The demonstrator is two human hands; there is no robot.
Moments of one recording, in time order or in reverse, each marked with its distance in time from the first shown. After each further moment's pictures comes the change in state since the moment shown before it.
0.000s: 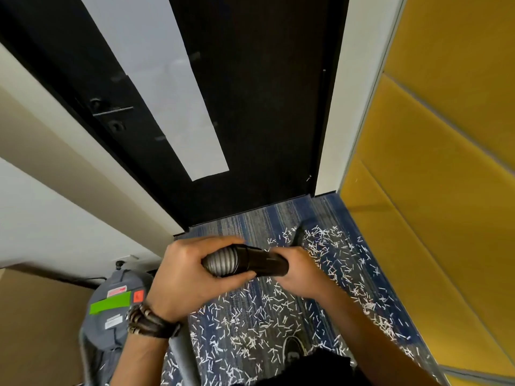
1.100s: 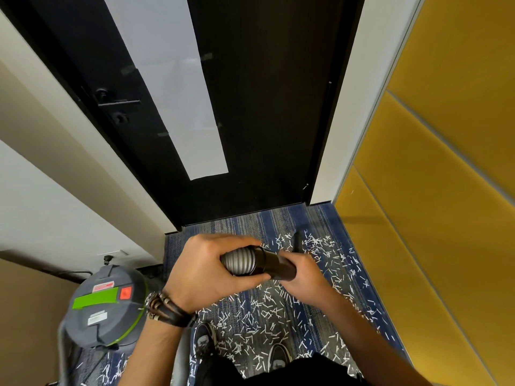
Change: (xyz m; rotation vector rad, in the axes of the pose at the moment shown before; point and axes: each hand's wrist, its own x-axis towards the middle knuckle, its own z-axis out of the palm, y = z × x) left_hand 0.006 -0.002 0.021 -0.050 0.001 0.026; right_hand -0.008 0.013 -0.002 0.048 0.123 -0.012
